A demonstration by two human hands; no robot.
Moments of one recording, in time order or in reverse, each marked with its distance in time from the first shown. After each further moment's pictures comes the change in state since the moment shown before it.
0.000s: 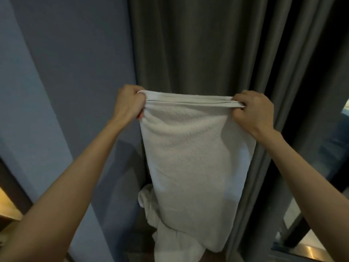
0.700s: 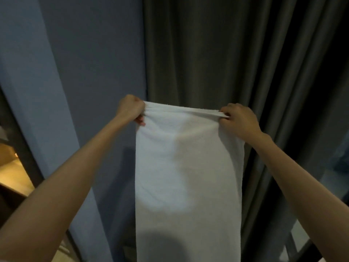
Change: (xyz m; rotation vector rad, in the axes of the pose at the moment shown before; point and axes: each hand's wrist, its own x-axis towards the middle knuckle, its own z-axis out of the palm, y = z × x) left_hand -0.020 0.011 0.005 0.061 -0.011 -0.277; right_hand 0.004 0.031 0.016 0.081 -0.400 -0.055
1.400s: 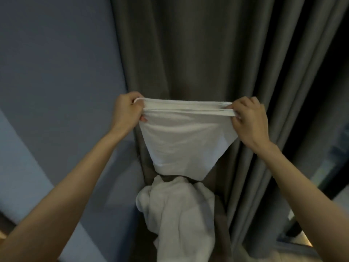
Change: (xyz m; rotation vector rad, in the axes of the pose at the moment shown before) left_hand 0.076 -0.051 0.043 -0.210 -0.065 0.308; right_hand 0.002 0.010 0.063 -0.147 0.285 0.110
